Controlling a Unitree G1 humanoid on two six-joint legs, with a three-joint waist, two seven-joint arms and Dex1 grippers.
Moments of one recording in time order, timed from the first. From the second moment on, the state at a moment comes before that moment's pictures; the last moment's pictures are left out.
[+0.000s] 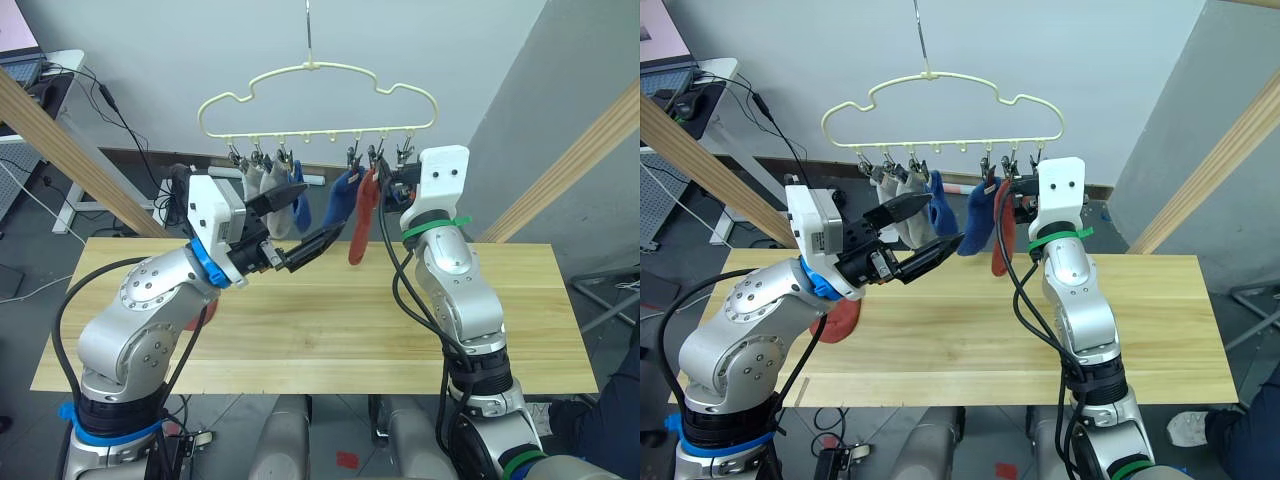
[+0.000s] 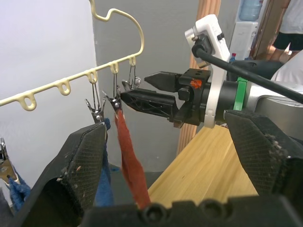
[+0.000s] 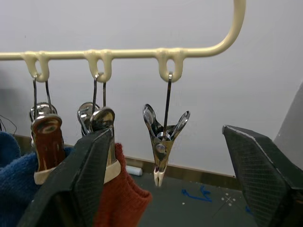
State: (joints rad) left arm -0.35 0.53 0.12 -0.55 -0.72 0.60 -0.60; right arm -0.57 0.02 0.09 -0.23 -0.03 0.48 -0.11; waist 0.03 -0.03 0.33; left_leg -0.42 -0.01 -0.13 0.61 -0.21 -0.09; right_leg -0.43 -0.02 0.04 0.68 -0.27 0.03
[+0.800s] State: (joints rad) left arm -0.40 0.50 0.13 -0.54 -0.77 0.61 -0.59; right arm -0.61 0.05 0.07 -0.20 -0.04 0.47 -0.11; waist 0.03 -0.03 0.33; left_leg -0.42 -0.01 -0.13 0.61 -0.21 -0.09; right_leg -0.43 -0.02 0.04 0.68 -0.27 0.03
